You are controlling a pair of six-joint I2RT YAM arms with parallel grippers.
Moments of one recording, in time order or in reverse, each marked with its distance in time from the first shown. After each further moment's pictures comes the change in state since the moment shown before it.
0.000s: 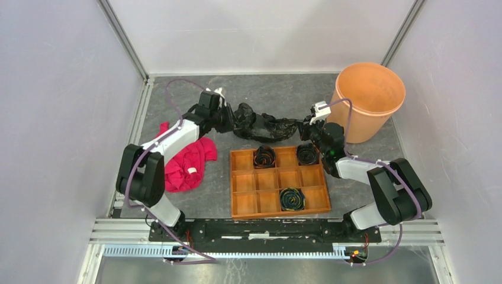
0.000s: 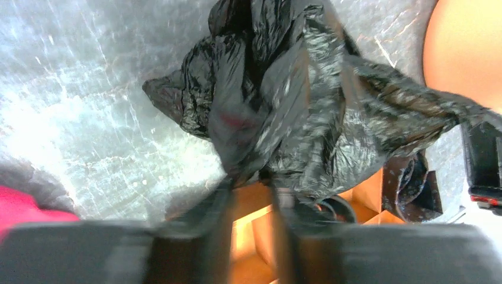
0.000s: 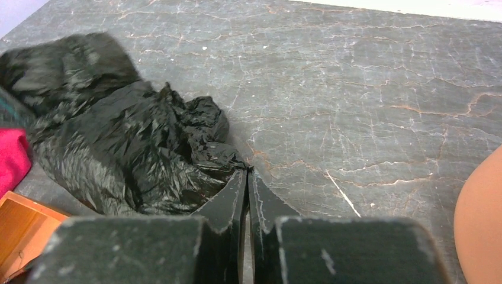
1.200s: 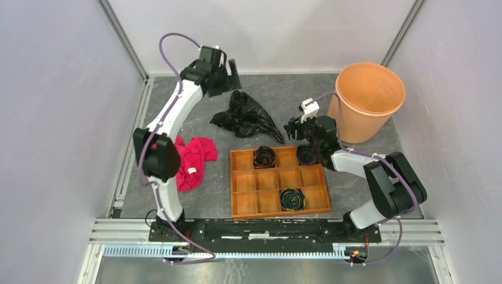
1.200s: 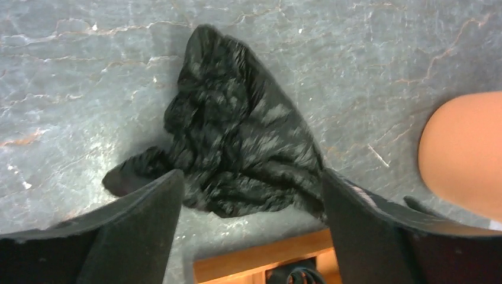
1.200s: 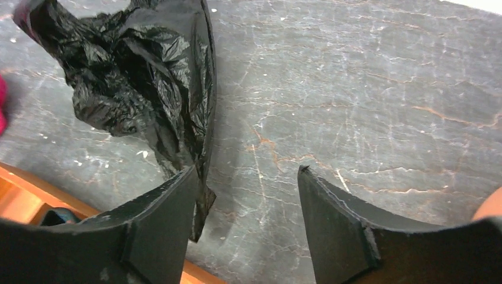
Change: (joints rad) left arm 0.039 0.347 0.876 -0.500 -0.225 0.067; right arm 0.032 0.060 0.107 -0.161 -0.046 -0.094
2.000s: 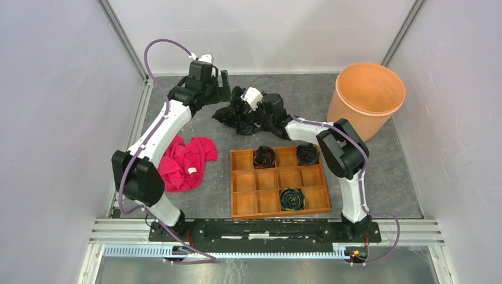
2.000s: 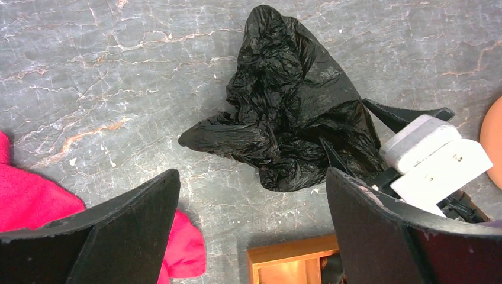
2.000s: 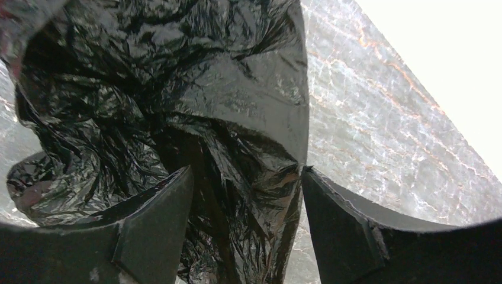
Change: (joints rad) left arm -0.016 -0.346 -0.425 0.178 -0.165 0.145; right arm 0.224 0.550 0.738 -0.374 0.208 -0.430
